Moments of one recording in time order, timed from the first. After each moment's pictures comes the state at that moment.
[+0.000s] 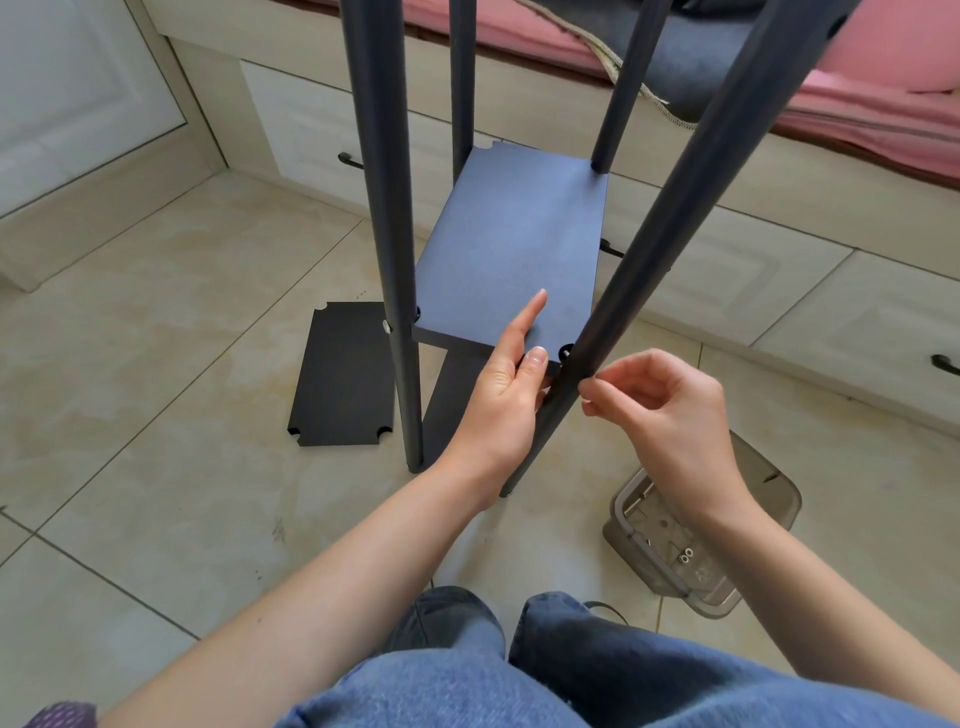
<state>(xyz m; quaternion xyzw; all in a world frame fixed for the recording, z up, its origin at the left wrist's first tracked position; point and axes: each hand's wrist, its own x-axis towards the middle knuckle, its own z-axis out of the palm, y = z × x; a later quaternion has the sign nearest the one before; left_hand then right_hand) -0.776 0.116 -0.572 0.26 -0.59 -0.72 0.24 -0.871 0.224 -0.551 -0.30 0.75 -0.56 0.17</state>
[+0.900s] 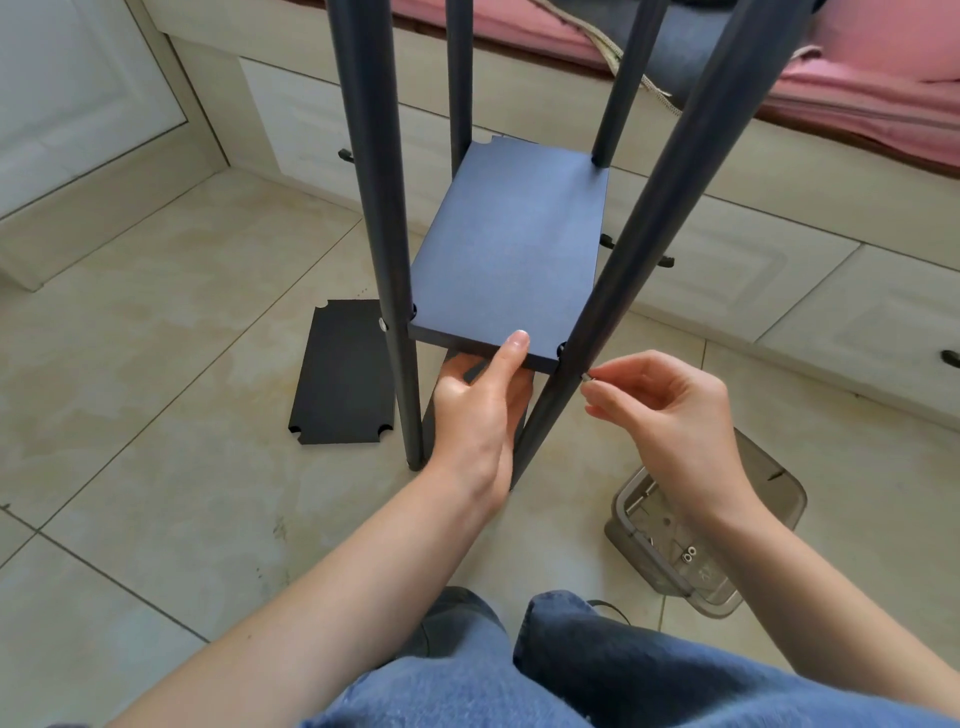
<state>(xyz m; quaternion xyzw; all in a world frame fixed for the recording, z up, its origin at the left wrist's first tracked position) -0.775 0.119 -0.567 0.36 -0.28 -0.82 0.35 -0.872 0.225 -0.556 -0.29 0.72 -0.59 0.20</state>
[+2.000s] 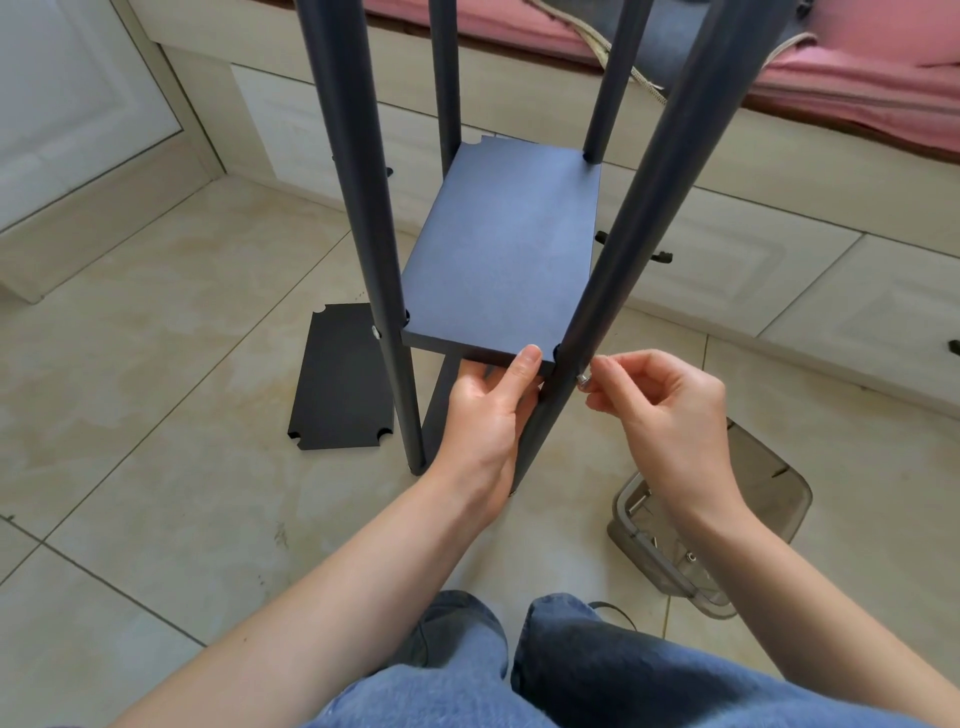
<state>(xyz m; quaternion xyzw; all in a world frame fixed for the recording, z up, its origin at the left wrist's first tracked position) -0.781 0.123 -0.575 0.27 -0.35 -0.84 0.31 -0.871 0.220 -0.558 -0.26 0.75 -0.60 0.15</state>
